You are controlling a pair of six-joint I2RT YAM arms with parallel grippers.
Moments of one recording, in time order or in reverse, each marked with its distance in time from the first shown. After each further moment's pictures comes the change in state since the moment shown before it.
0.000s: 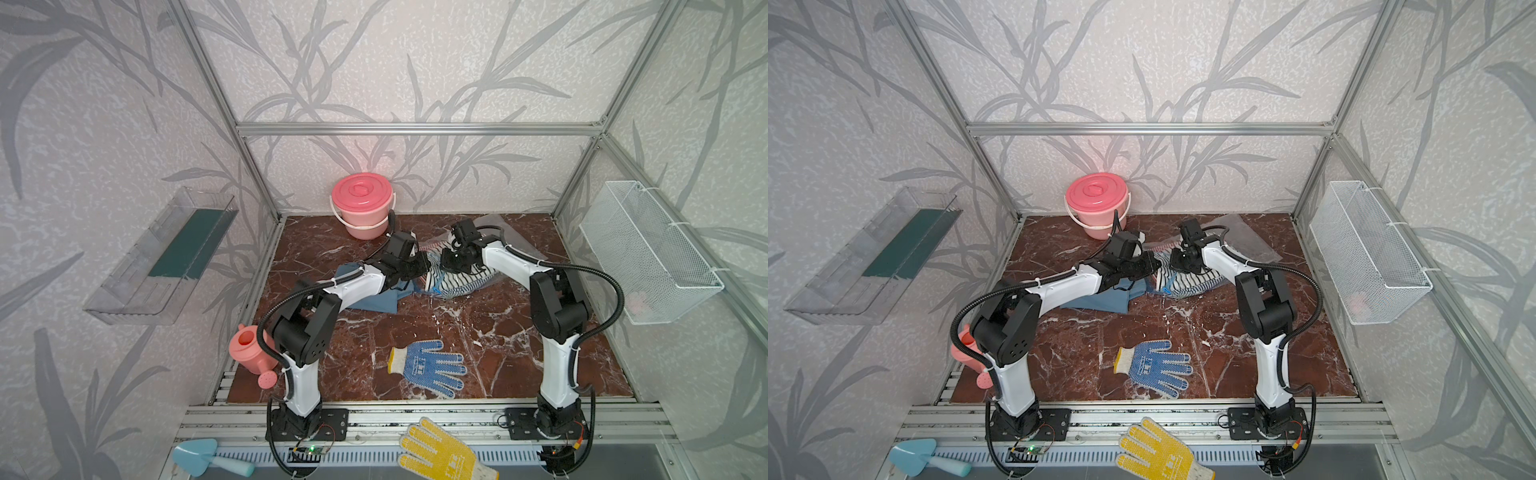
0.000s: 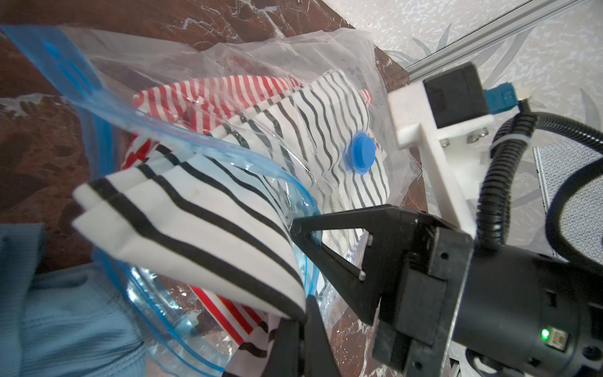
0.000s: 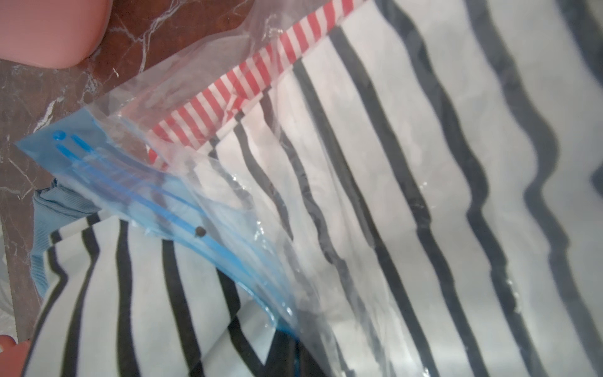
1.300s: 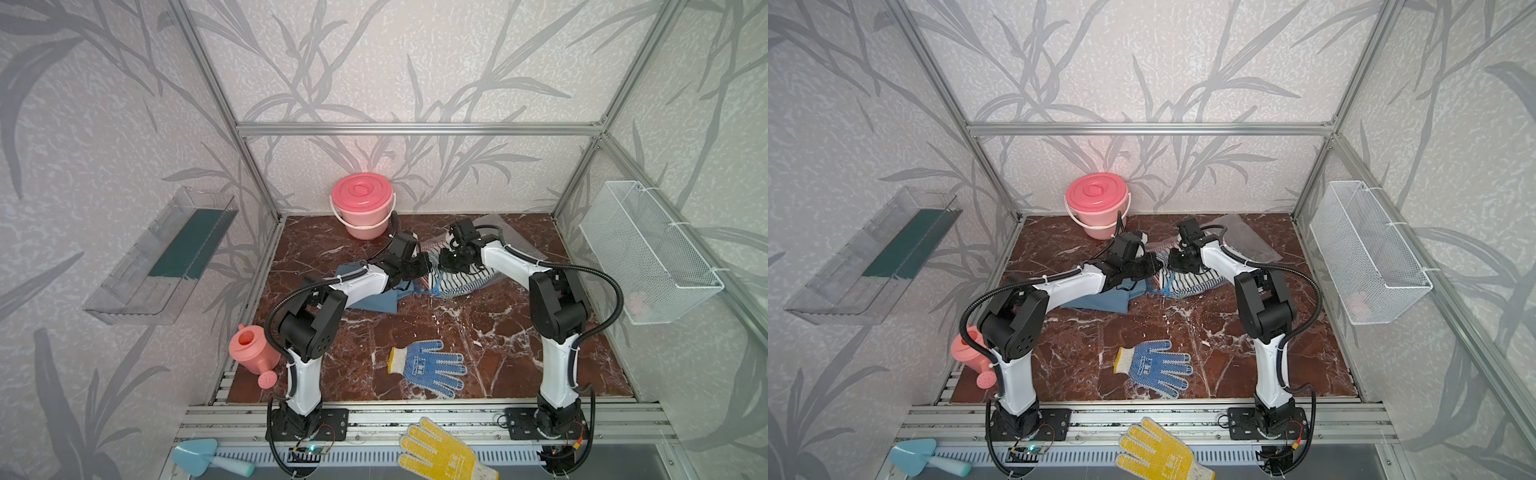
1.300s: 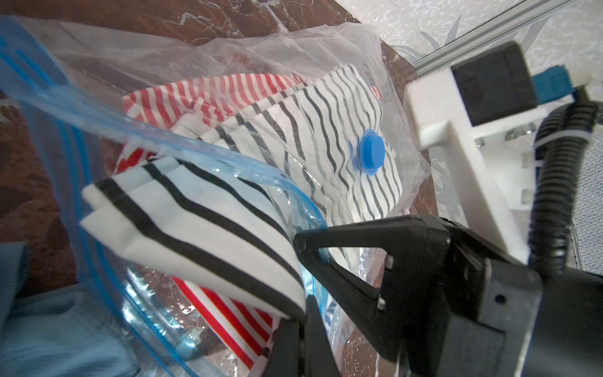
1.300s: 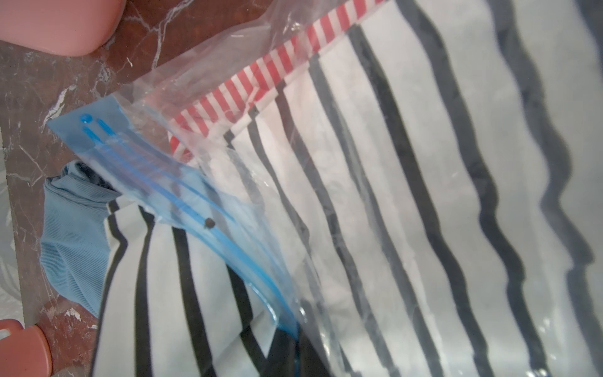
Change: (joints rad) left arm 0.000 0.052 0.019 0.025 -0.004 0.025; right arm 0.010 0.003 0.012 -0.006 -0.029 -0.018
